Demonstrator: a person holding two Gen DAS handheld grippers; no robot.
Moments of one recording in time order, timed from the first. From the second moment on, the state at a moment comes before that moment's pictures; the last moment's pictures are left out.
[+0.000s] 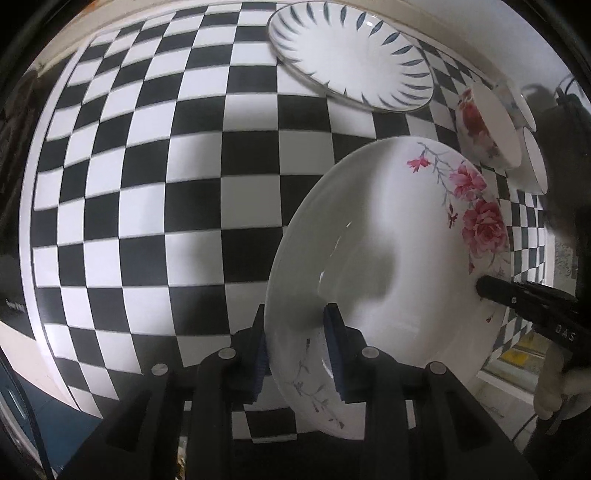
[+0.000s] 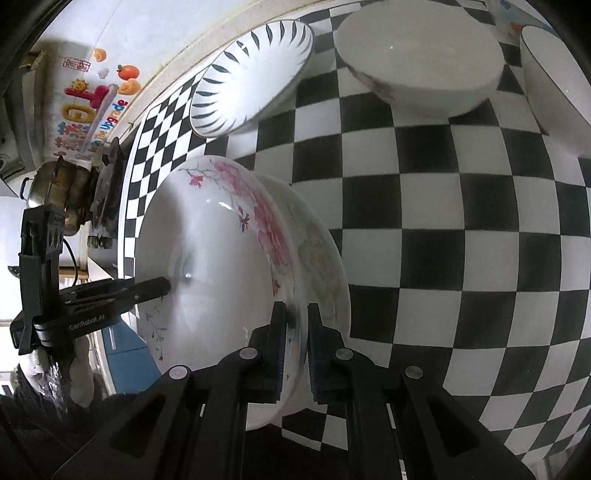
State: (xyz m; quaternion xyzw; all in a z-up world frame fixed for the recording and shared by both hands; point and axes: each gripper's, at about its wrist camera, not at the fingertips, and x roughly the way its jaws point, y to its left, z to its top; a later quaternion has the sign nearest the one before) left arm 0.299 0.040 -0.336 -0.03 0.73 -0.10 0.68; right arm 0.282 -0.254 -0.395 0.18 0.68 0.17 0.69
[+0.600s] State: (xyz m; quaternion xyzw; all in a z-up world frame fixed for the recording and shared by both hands) left arm 0.300 0.032 -0.356 -0.01 0.75 -0.09 0.66; right arm 0.280 -0.259 -0.401 0.17 0.69 0.17 0.68
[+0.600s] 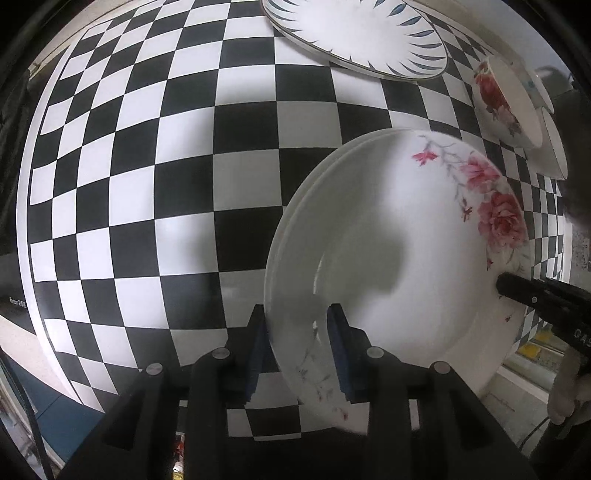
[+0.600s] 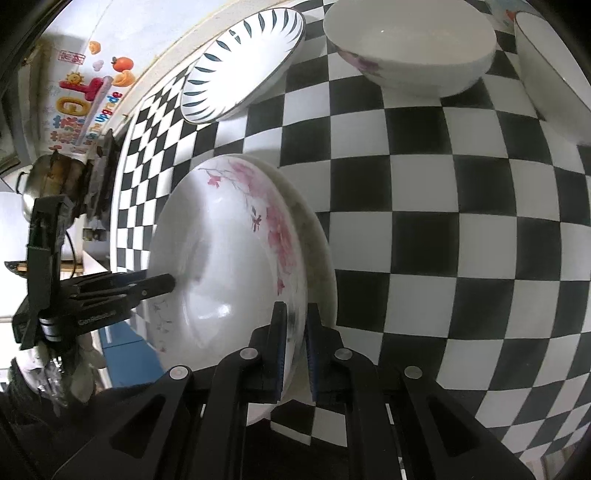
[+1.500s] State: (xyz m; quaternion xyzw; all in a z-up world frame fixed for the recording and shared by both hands) left arm 0.315 0.046 -0.256 -0.03 0.65 -0.06 0.75; right arm 0.293 -0.238 -0.351 0.11 0.70 0.10 0.69
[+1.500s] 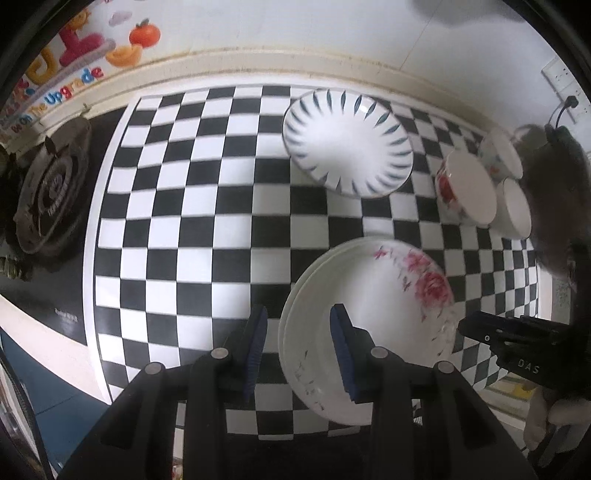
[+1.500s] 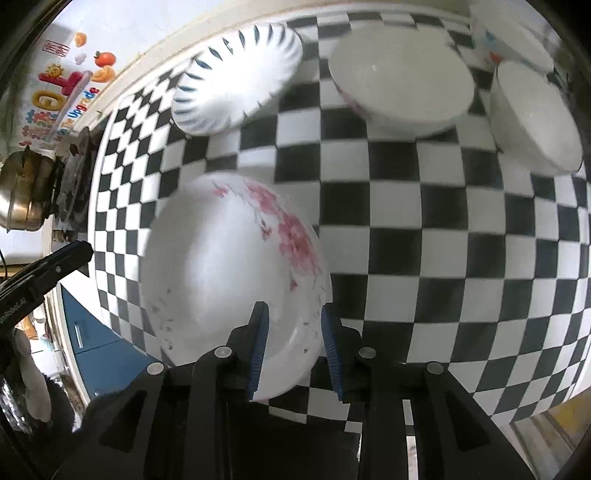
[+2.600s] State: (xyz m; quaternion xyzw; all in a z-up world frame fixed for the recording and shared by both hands) left arm 0.531 0.047 -0.386 -0.08 0.75 -0.08 0.66; right arm 0.567 -0.243 -0.420 0.15 0.74 0.08 0.65
